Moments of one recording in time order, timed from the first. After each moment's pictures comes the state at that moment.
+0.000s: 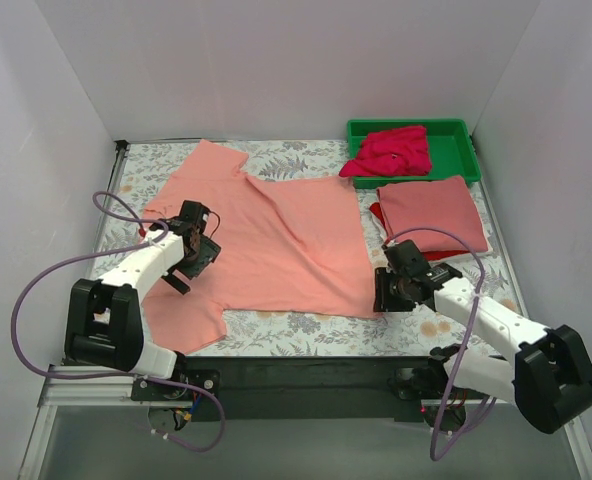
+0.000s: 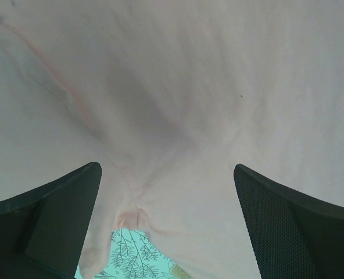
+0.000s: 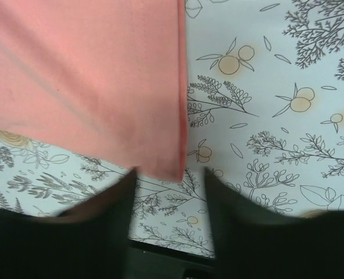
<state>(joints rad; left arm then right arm) -0.21 1.44 0.92 -0.82 -0.33 -1.15 0.53 1.12 0.57 -0.60 -0.04 0.46</state>
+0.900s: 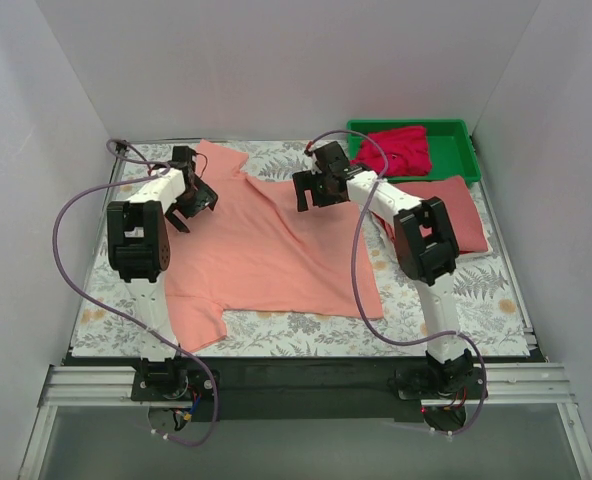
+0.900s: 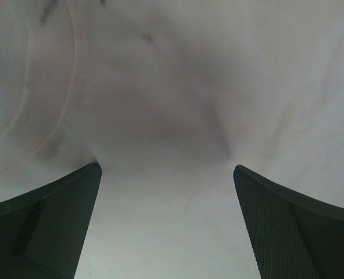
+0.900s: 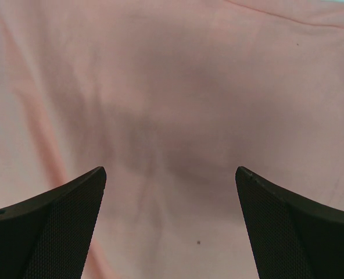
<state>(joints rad) -0.03 2.13 1.63 -0.74 -0.20 -0.82 0.53 2.20 1.79 -0.48 -0.09 0.20</state>
